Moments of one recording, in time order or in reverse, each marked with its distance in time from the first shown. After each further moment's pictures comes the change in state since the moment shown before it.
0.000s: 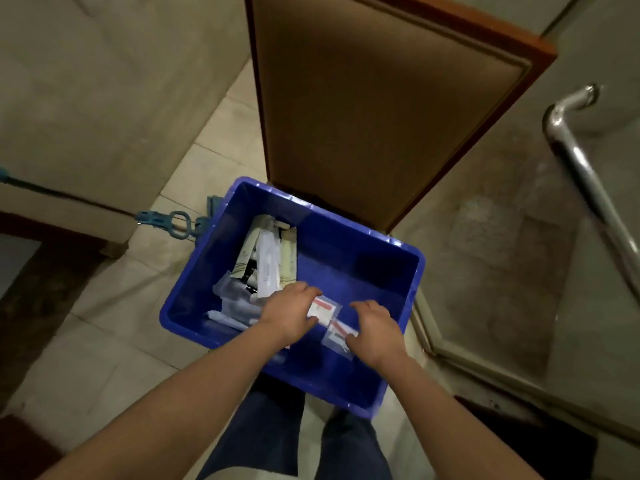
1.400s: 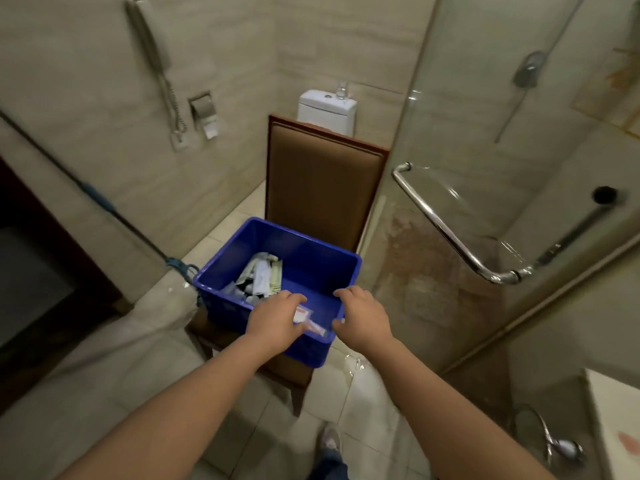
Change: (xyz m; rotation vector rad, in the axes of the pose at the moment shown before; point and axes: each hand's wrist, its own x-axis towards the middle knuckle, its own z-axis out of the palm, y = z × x) left_hand -0.274 0.131 0.055 0.009 0.535 0.004; right_hand -0.283 0.021 0.029 -0.120 0.548 -0.267
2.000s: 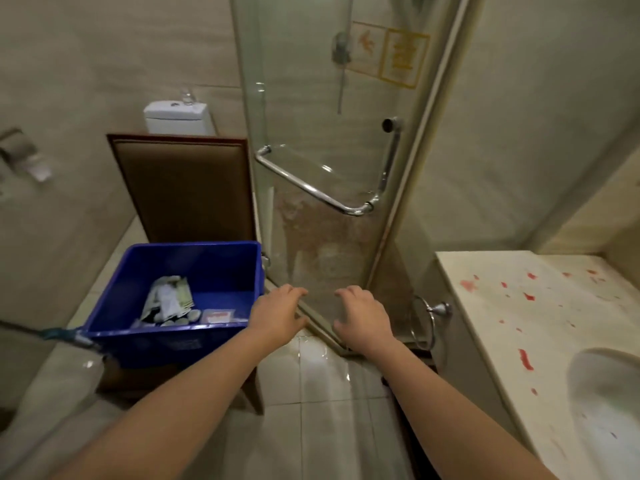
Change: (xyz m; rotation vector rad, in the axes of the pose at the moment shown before) left_hand -0.044 0.127 0.036 0.065 -0.084 0.468; right_hand -0.176 0.065 0.000 0.066 0.192 0.447
